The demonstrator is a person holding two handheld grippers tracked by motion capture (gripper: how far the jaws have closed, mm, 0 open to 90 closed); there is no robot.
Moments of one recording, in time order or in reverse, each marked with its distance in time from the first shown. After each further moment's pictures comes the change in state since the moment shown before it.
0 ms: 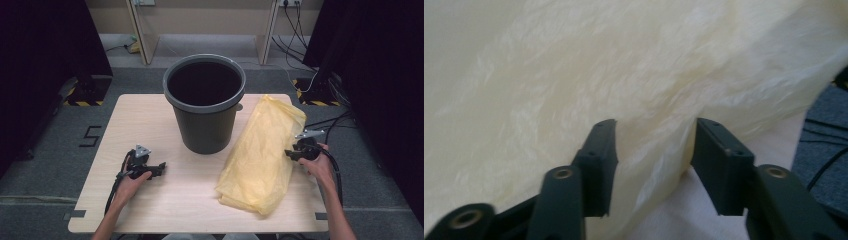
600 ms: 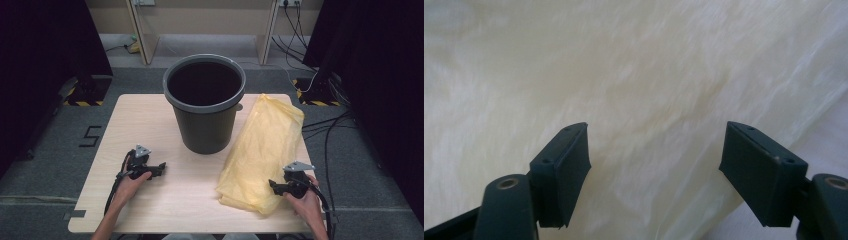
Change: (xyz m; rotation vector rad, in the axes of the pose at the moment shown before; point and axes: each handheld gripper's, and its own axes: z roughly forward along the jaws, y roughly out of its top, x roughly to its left) left arm 0.000 0.000 0.000 0.000 -0.006 0.002; right arm 0.112 -0.058 -0.044 -0.008 0.018 0.031
